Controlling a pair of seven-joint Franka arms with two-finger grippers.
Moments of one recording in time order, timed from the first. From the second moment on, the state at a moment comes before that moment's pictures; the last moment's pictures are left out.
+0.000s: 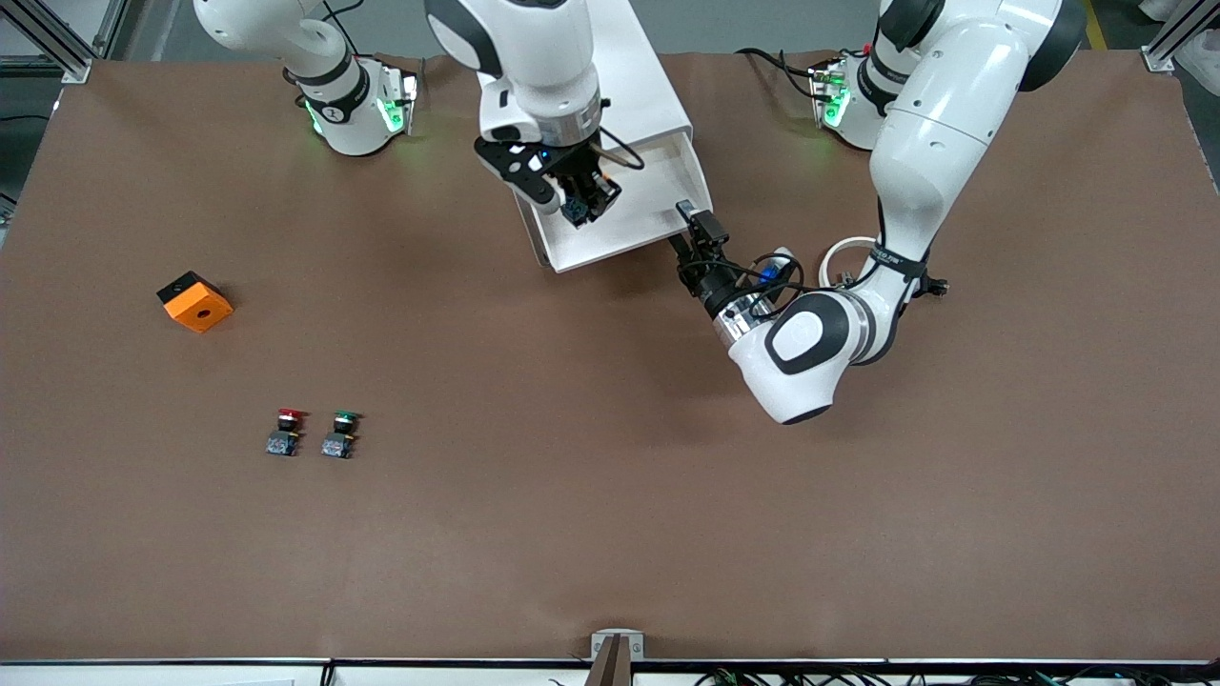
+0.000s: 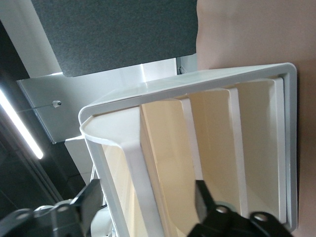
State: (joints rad) left arm -0.31 0.80 -0.15 -1.47 -0.92 1.19 -2.11; right arm 0.94 0.19 -0.05 -1.70 0.04 1.94 1.65
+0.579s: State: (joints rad) left arm -0.25 0.80 -0.15 -1.37 -0.71 1.19 -1.62; right arm 1.02 0.29 -0.05 -1.70 0.01 2.04 1.81
